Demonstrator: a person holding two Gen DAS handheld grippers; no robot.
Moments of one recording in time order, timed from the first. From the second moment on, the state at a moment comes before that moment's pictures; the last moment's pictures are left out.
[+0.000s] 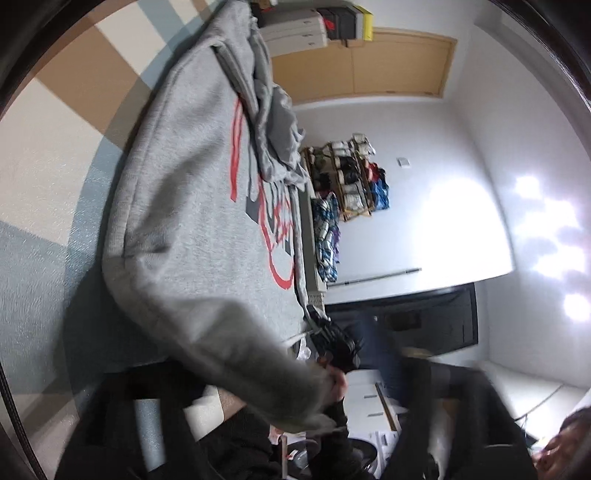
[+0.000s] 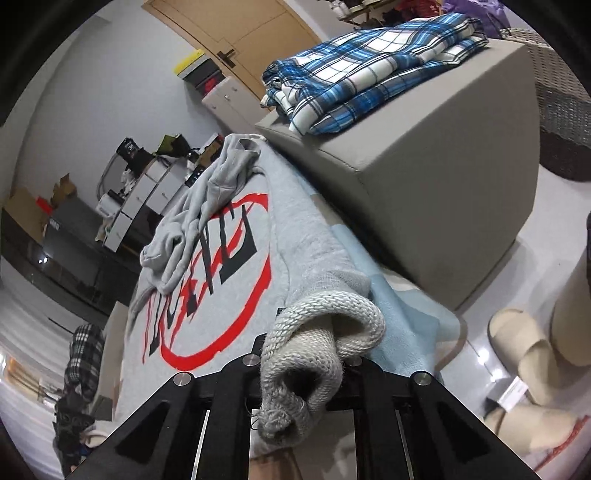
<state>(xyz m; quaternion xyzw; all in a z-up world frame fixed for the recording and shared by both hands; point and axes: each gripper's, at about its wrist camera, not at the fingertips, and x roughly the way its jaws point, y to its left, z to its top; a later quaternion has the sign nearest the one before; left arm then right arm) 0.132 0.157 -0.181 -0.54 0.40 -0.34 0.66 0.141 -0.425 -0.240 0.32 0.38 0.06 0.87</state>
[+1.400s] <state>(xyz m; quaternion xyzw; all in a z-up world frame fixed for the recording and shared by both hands) 0.105 0.126 -0.174 -0.27 0.56 -0.21 0.76 0.130 -0.409 -0.205 0.27 0.36 0.08 0.89</state>
